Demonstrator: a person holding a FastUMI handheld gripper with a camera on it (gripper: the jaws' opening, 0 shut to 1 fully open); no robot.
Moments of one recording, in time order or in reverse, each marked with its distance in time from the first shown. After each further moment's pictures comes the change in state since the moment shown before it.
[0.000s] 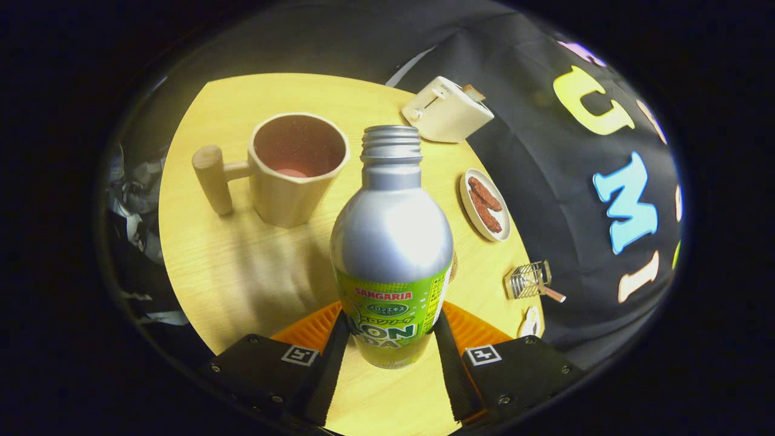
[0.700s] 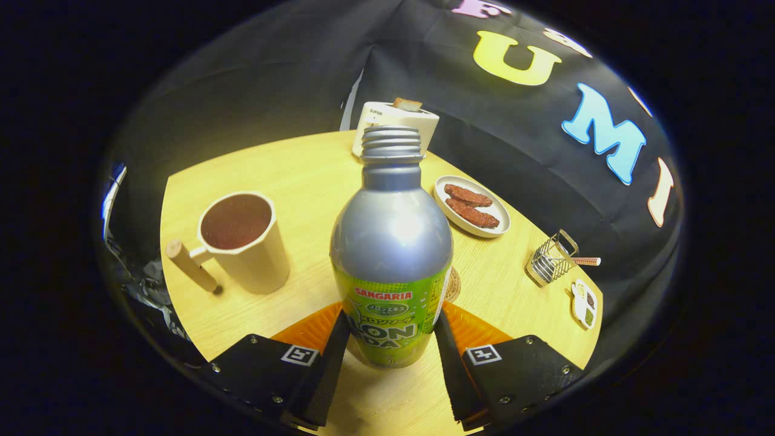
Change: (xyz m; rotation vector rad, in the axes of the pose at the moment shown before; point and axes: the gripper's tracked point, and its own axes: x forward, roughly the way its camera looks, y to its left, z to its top) arm 0.024 -0.035 0.026 0.376 -0.227 0.085
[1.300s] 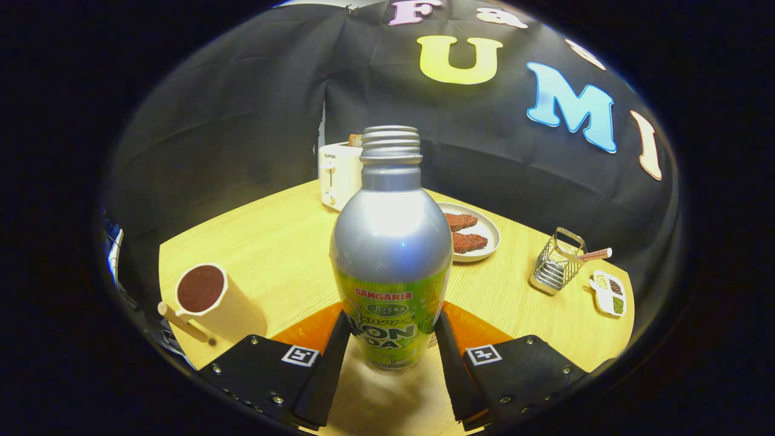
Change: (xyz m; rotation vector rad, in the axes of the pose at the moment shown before) arm 0.034 -0.047 0.037 0.193 -0.186 0.009
